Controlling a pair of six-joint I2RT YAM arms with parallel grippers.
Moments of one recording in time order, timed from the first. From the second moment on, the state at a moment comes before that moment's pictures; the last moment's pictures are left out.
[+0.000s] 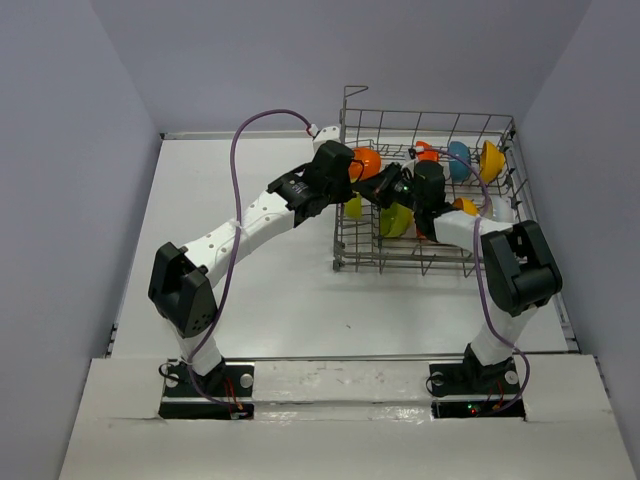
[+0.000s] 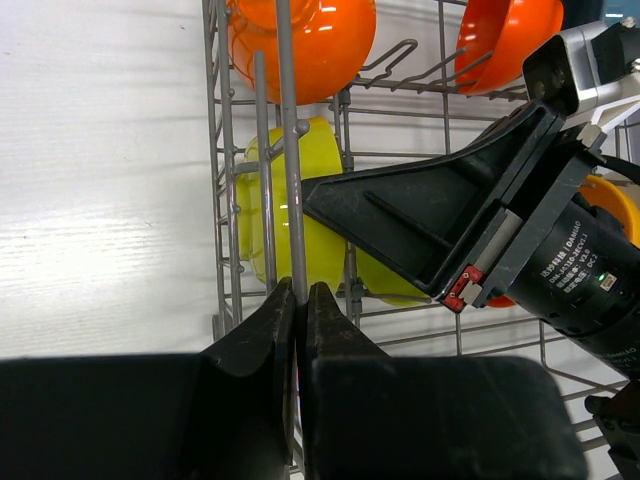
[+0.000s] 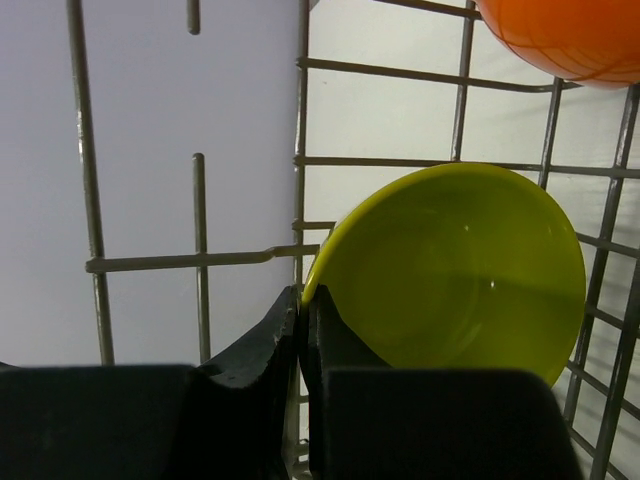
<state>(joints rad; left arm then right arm) -0.78 1.73 1.61 -0.49 -0.31 -0.66 0.32 1.78 1.02 0.57 -0.51 1.19</state>
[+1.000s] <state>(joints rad) -0.78 1.73 1.61 -0.49 -0.31 -0.65 0.31 1.64 0.96 0.36 -0.35 1.10</state>
